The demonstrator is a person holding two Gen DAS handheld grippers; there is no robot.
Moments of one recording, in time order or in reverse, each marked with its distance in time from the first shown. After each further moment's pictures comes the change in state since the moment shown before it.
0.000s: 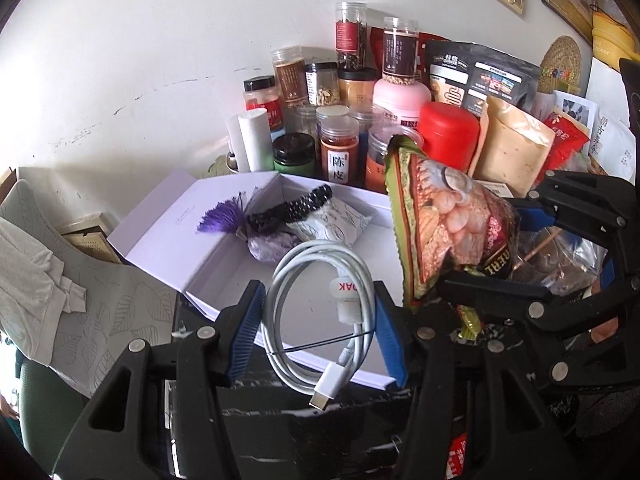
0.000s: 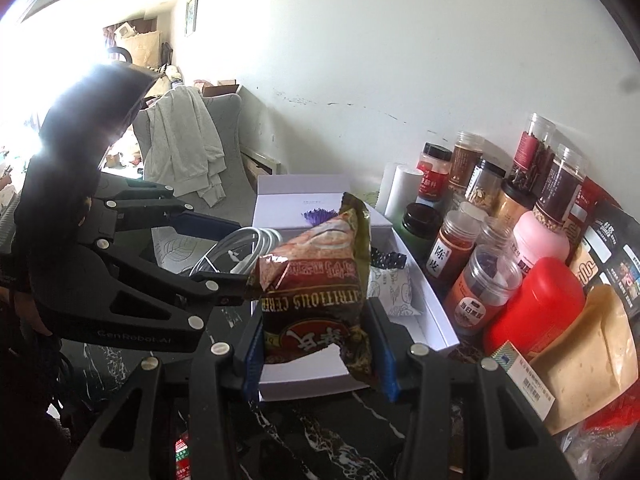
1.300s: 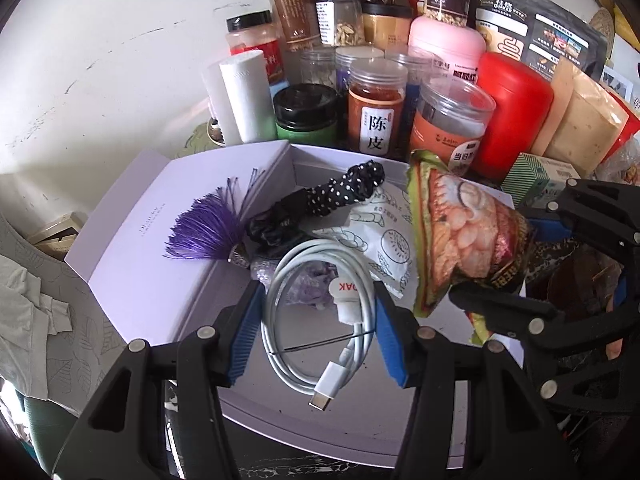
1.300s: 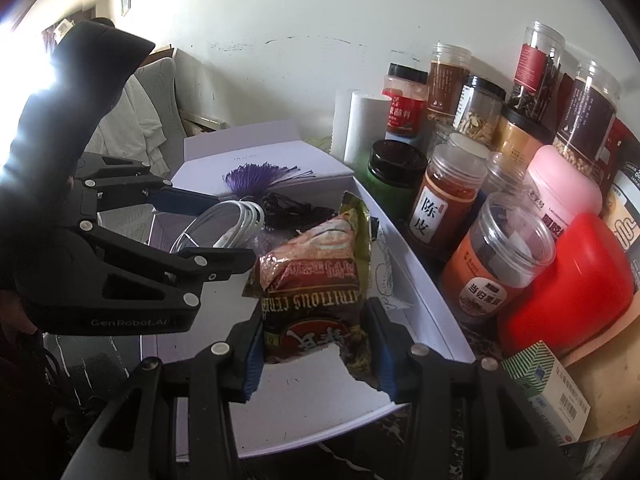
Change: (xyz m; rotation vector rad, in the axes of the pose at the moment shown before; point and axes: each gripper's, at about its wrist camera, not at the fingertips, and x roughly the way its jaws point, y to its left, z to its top) left arm 0.155 0.041 0.030 0.052 0.160 -0.023; right arm 0.123 -0.051 -0.005 0.140 0.205 -0.099
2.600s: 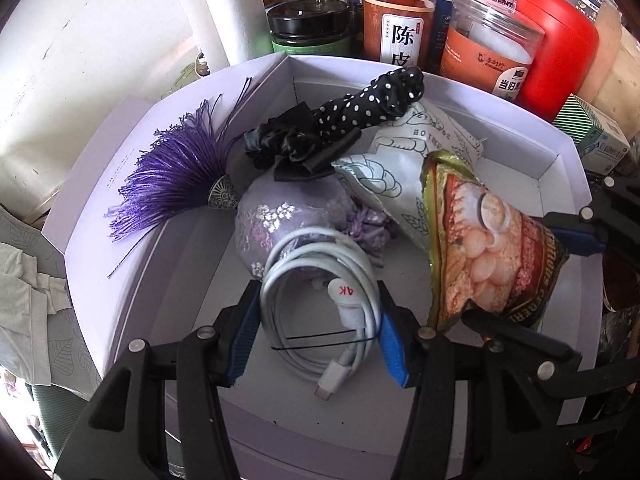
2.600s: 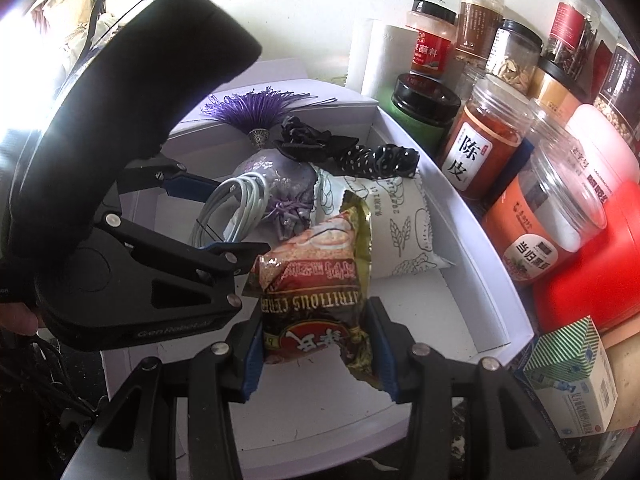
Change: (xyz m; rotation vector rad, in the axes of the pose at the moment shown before) left arm 0.064 -0.001 -0.016 0.002 0.177 0.042; right arm 0.048 0.013 -0.020 -0.015 0.164 -0.002
